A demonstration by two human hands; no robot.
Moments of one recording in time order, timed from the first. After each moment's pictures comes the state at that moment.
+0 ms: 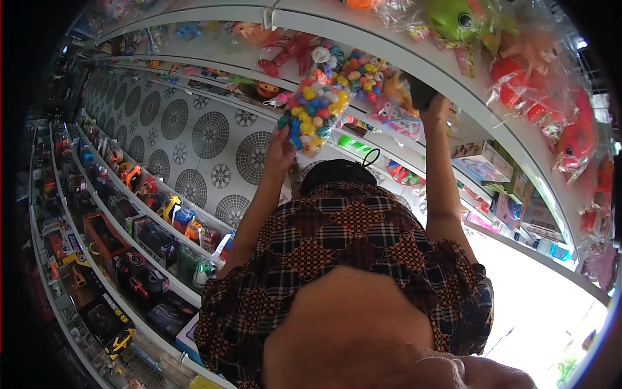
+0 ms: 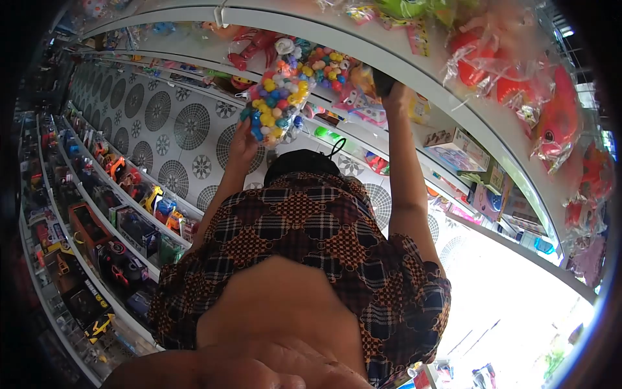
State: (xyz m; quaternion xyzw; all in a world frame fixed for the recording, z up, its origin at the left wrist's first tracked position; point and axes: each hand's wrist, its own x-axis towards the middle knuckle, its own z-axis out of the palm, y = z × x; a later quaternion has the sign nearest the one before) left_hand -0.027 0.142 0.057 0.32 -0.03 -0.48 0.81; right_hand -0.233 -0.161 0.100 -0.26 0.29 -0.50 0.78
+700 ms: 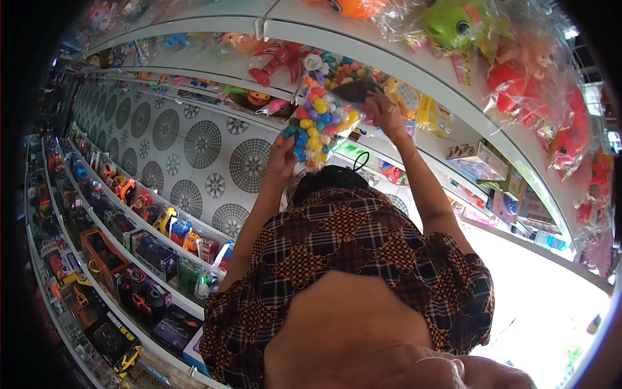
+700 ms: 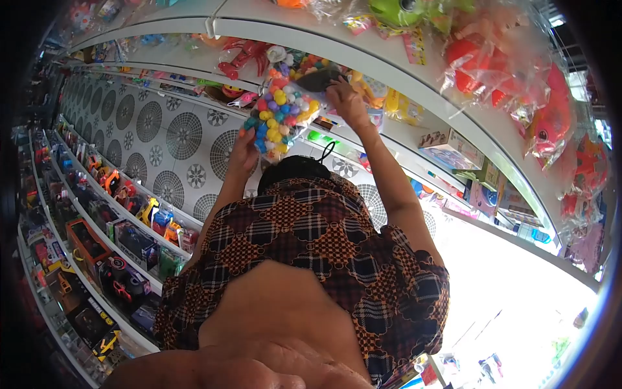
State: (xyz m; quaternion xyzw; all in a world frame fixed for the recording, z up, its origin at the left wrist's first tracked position) left_hand -0.033 0.130 0.070 0.33 -0.05 -0.53 0.78; right_hand -0.199 -0.109 0.079 -0.88 0.20 -0.33 0.29
